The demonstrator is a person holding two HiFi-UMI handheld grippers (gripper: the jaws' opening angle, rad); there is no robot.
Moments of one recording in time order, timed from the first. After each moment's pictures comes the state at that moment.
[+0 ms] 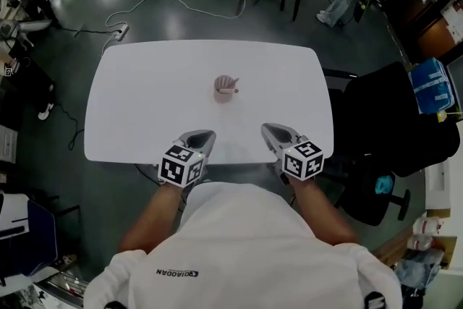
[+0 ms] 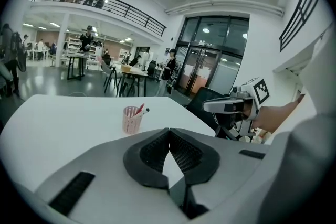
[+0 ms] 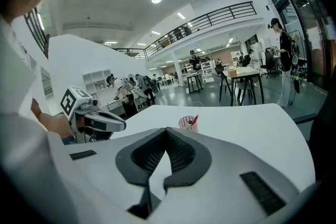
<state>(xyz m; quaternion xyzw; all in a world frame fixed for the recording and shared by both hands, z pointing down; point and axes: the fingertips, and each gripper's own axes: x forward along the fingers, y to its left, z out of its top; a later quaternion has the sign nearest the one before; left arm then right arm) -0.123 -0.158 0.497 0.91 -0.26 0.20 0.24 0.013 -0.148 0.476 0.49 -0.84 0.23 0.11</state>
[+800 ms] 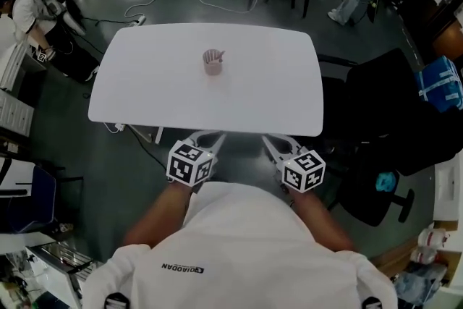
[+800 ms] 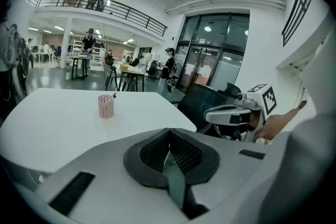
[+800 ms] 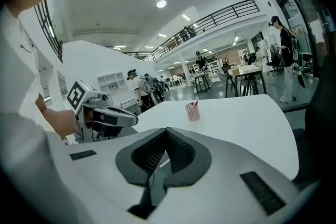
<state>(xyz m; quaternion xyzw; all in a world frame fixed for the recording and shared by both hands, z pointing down) -0.018 0.023 0.481 0.91 -0.29 0.21 0.23 0.088 0.046 0.474 0.45 -0.86 0.22 0.09</state>
